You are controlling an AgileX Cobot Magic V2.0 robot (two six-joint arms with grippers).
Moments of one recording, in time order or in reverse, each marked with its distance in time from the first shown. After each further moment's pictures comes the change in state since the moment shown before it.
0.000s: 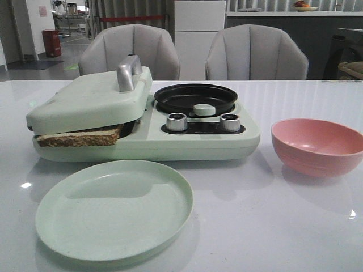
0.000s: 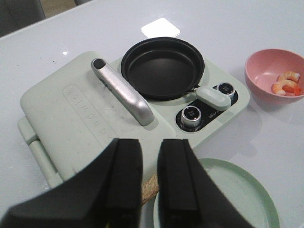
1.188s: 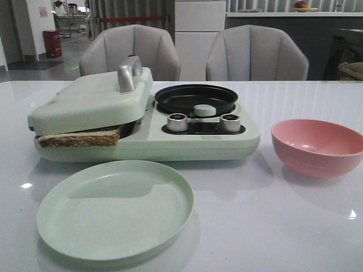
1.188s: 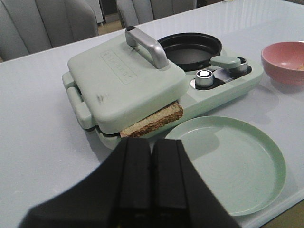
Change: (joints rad) left arm 0.000 -0.822 0.757 0.018 -0.258 -0.055; right arm 0.000 0.000 0.000 0.000 -0.043 0.000
